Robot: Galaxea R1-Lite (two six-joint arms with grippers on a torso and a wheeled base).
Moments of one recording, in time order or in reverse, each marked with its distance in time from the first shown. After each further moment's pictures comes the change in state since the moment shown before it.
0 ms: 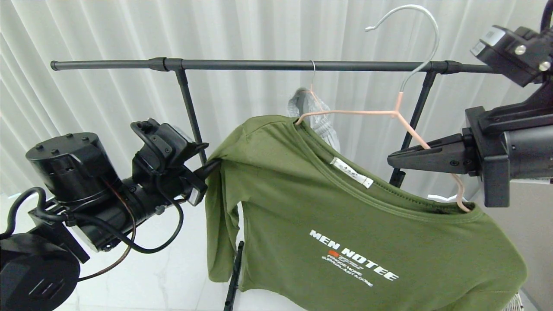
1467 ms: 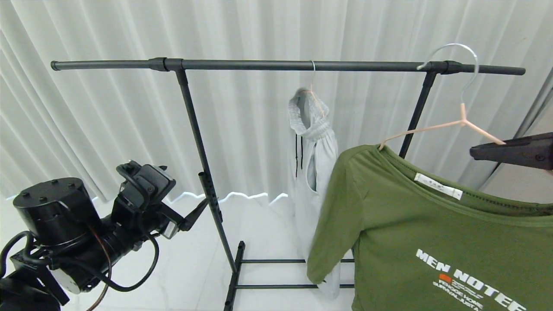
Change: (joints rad) left arm 0.107 0.021 0.261 -0.170 0.077 0.013; right arm -0.272 -0.189 0.081 0.096 -0.102 0.056
